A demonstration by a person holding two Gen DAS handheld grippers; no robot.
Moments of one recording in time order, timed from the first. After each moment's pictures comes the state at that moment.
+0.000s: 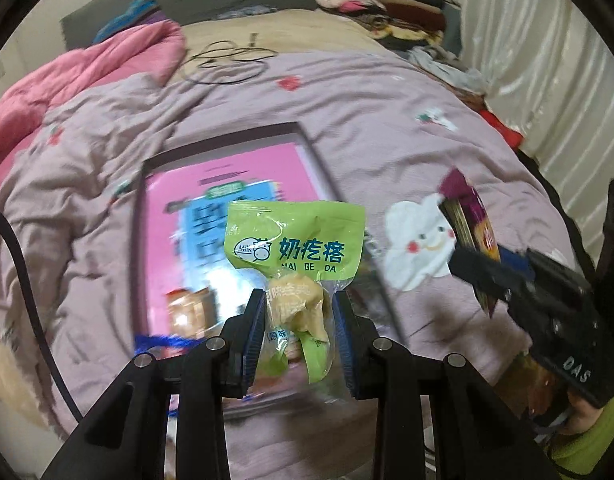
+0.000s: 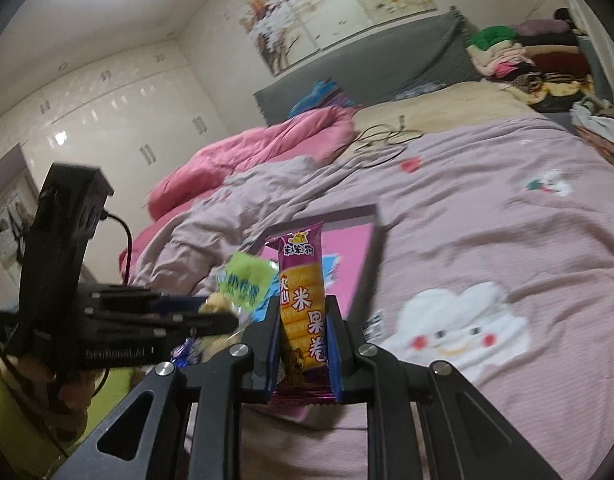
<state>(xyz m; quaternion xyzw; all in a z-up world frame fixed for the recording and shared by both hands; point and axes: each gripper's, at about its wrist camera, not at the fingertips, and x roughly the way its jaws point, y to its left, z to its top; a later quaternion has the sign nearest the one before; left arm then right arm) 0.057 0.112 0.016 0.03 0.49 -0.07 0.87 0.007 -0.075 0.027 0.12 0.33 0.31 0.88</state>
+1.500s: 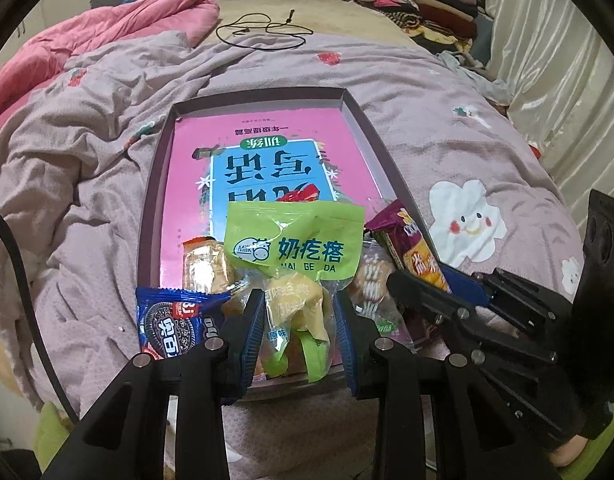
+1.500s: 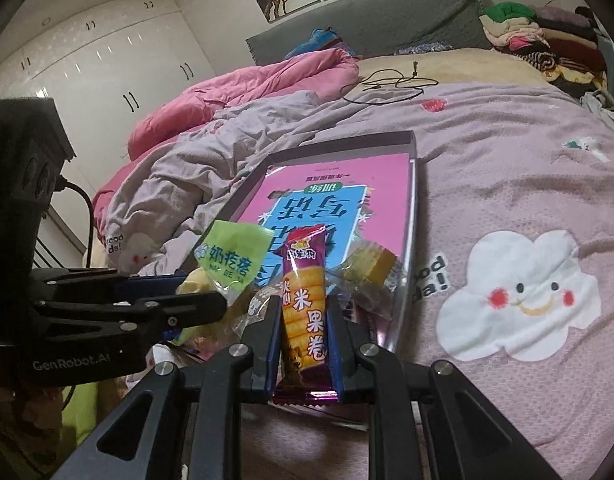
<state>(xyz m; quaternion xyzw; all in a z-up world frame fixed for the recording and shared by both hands) 0.054 0.143 -0.024 -0.02 0.51 -0.05 0.86 0.015 0.003 -0.022 0.07 0.40 0.29 0.86</state>
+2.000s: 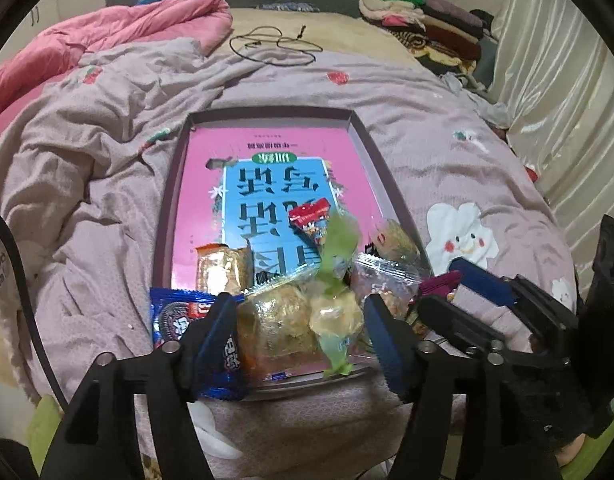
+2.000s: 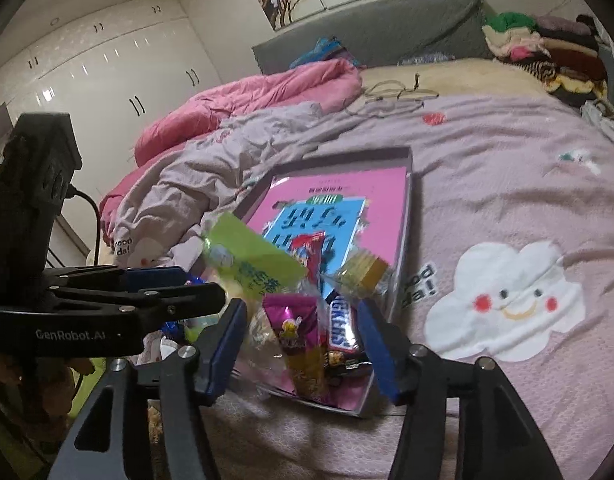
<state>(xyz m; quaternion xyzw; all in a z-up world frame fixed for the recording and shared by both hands) 0.046 0.155 -0.010 -0.05 0.49 -0.04 0.87 0.003 -0.010 -0.005 0.07 0.38 0.29 0.88</state>
